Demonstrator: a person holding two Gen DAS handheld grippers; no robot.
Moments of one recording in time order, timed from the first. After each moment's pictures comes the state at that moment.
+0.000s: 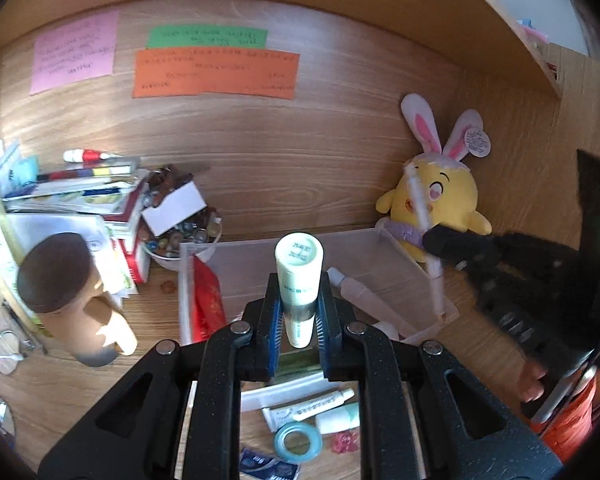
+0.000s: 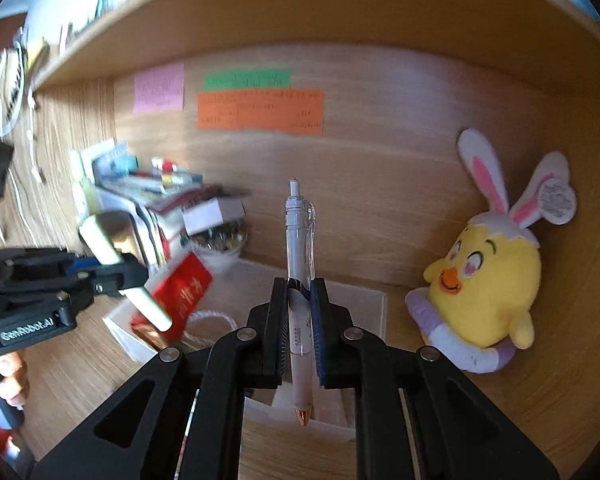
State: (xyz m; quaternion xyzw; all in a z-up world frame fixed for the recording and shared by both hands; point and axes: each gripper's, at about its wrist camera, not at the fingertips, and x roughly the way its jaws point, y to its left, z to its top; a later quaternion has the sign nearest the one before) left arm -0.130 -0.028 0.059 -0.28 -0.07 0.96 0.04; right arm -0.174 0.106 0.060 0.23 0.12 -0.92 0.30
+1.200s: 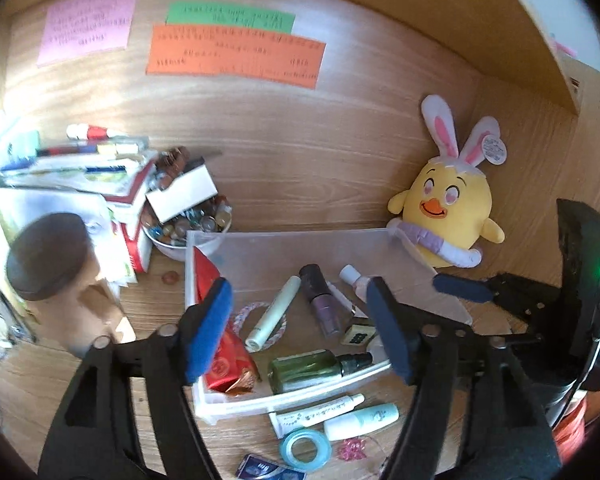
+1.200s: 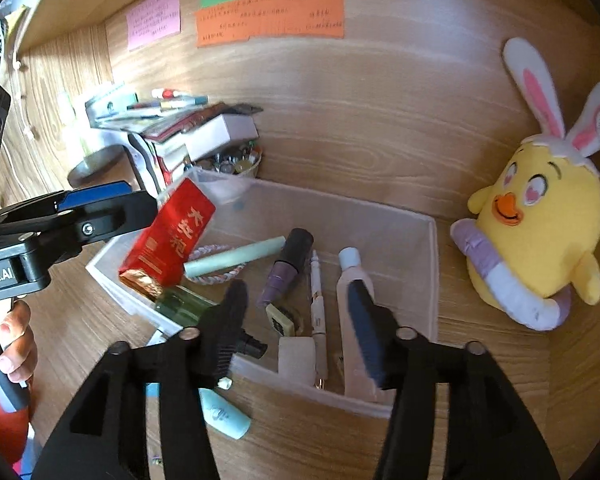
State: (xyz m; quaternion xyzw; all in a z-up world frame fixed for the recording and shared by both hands) left arm -0.134 -0.046 0.049 -0.29 -0.09 0.95 0.03; right arm -0.196 0.094 0.013 0.34 0.12 -0.88 0.33
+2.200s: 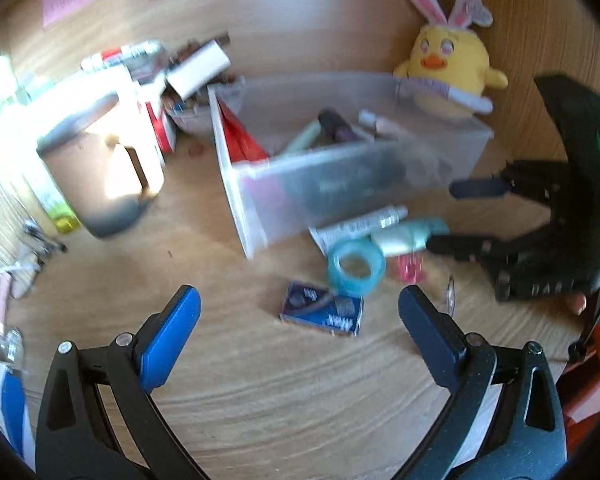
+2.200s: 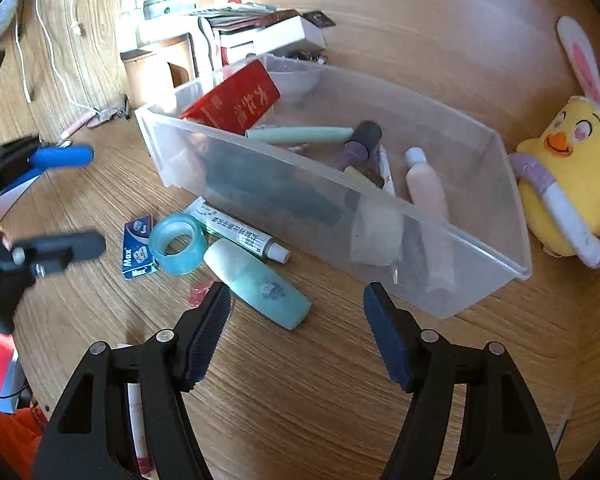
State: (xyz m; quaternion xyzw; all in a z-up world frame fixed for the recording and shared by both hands) left arm -0.063 -0.039 -0.034 -0.42 0.01 0.91 0.02; right arm -0.142 0.089 -0.056 0.39 0.20 -0.82 0.37
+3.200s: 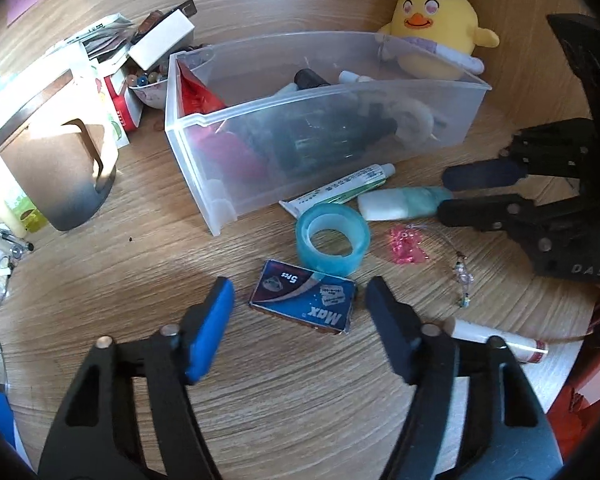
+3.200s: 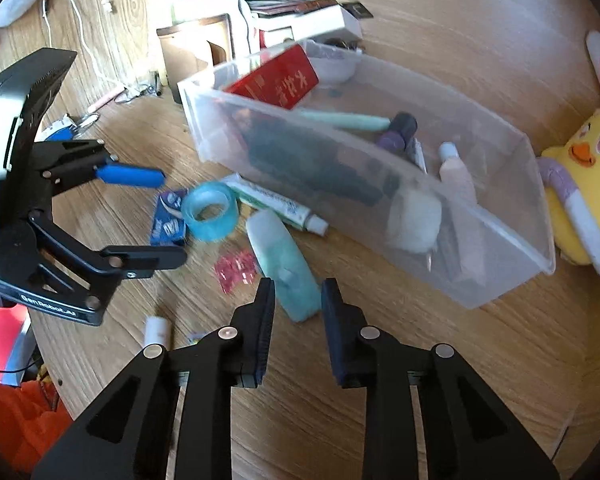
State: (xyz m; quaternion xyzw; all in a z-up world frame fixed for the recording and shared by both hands) left arm -0.074 -0.033 -0.060 -0.45 0.03 0.89 0.06; right arm -0.124 0.080 -0.054 0.40 0.23 -0.79 0.40
